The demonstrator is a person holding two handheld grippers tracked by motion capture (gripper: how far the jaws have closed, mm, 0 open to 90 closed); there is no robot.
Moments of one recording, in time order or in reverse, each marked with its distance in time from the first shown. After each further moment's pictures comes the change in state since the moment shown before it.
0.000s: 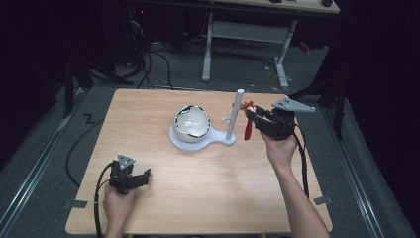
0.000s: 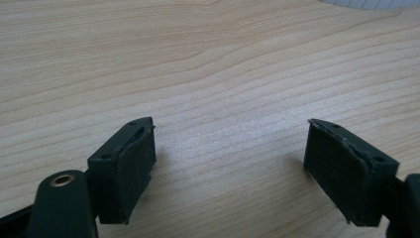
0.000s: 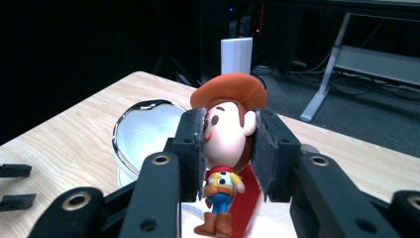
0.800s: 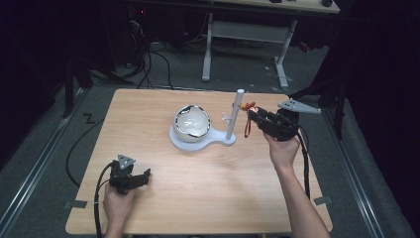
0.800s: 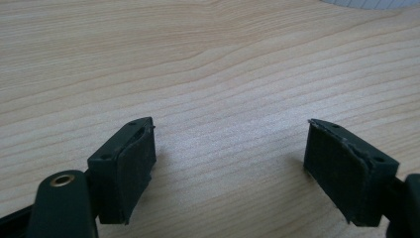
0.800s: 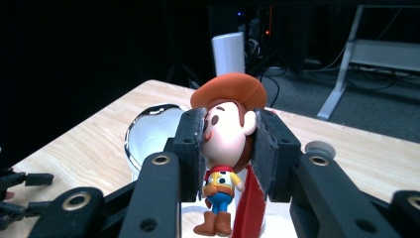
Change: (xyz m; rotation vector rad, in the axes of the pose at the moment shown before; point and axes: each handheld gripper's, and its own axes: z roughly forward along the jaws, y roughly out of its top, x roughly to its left) left arm 0.000 0.000 0.000 0.000 0.000 0.001; right arm -0.013 -0.006 -0.003 -0.019 0.053 0.073
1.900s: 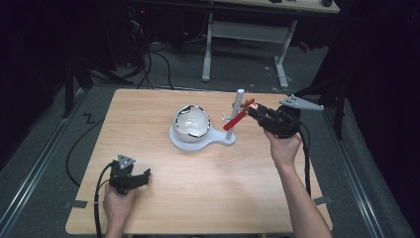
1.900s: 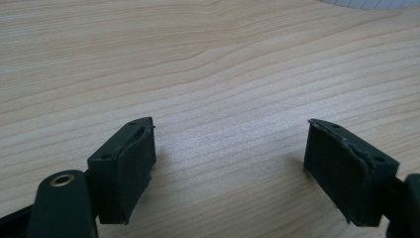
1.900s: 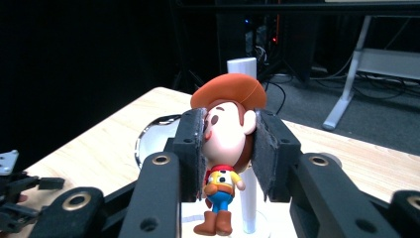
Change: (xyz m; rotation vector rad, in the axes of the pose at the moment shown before) left arm 0.000 0.000 0.000 0.000 -0.001 -0.001; right arm 0.003 0.012 -0.002 -0.022 0.025 -0.003
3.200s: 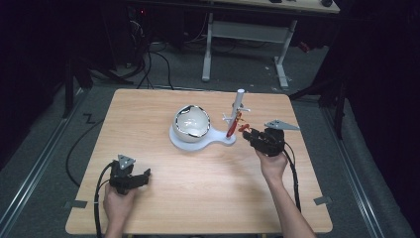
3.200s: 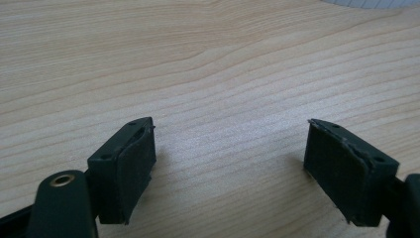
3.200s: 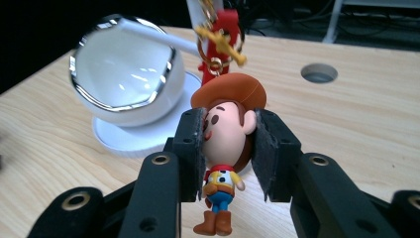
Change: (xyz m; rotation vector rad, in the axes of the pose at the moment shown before) left arm -0.001 0.000 0.000 0.000 0.003 0.003; right arm -0.019 -0.091 0.040 0.168 -0.097 0.057
